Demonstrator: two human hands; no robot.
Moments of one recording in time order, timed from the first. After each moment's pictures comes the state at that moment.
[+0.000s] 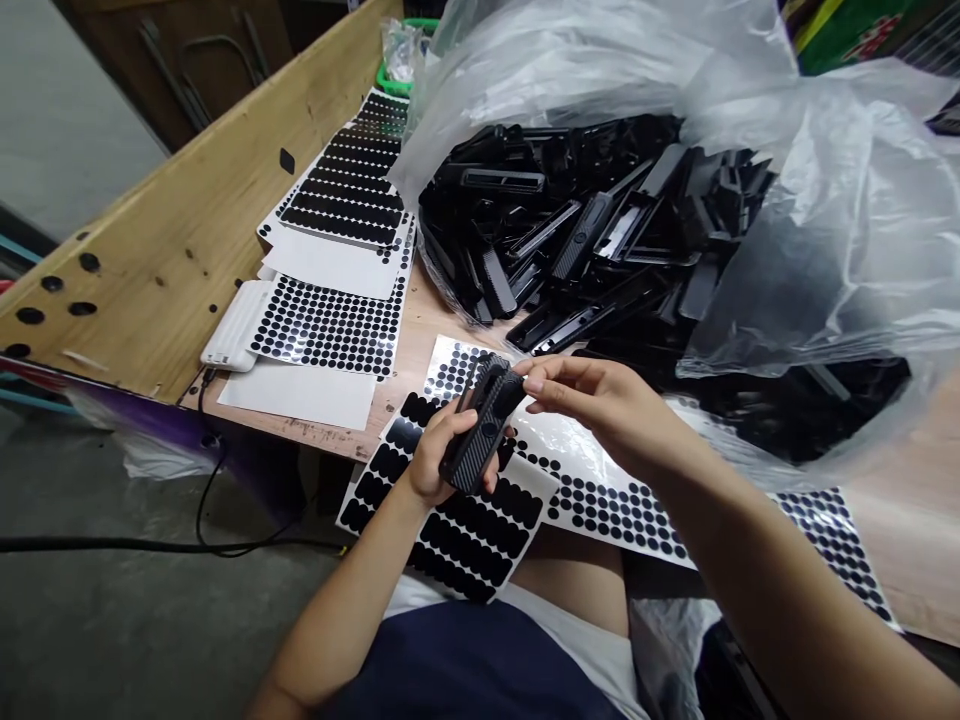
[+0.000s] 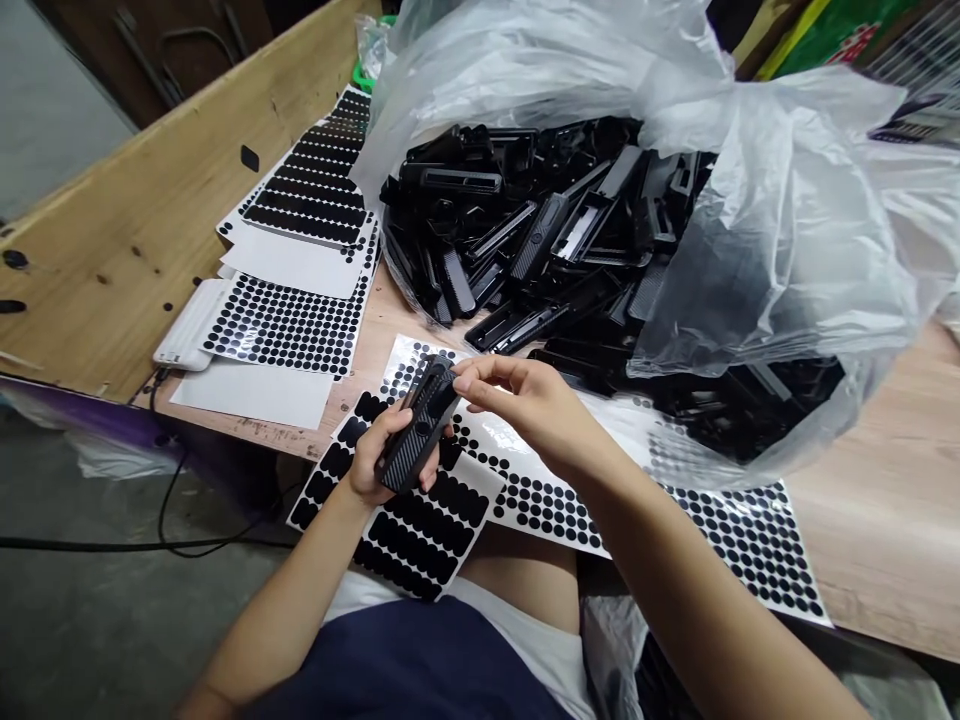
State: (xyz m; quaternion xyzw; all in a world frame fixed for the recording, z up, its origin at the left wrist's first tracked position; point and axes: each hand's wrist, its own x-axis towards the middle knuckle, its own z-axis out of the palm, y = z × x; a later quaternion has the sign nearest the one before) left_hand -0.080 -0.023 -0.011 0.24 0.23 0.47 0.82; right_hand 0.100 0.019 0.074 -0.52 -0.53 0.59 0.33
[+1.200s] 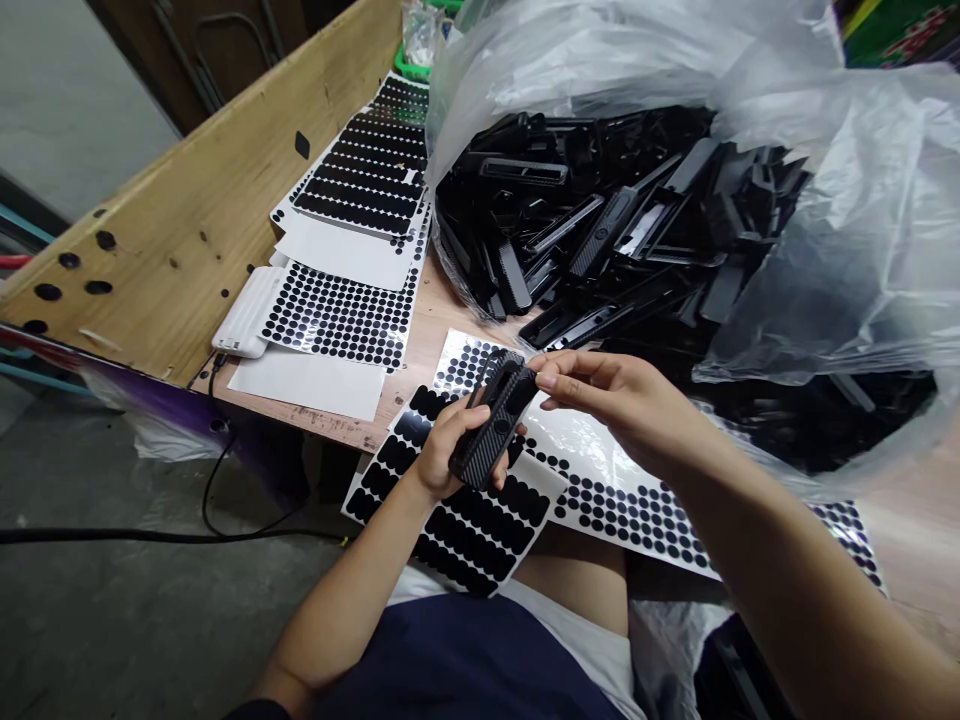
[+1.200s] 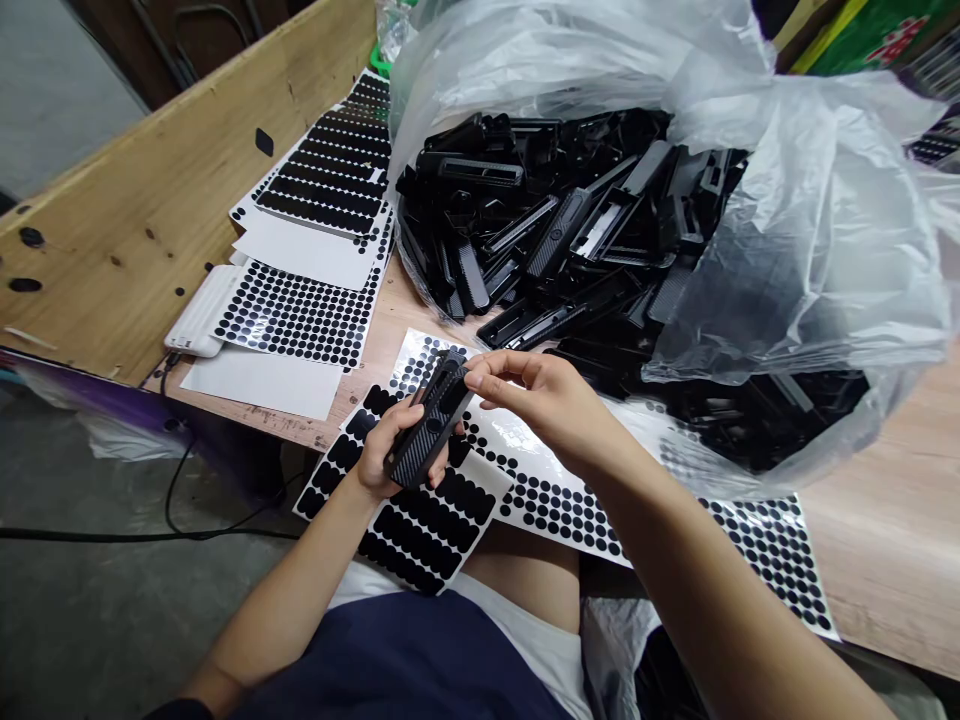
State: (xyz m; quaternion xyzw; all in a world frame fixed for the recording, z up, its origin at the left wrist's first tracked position) left_hand -0.080 -0.023 -0.014 0.23 0.22 0.47 0.82; right_hand 0.097 0.023 0.081 -0.53 -0.56 0.56 0.29
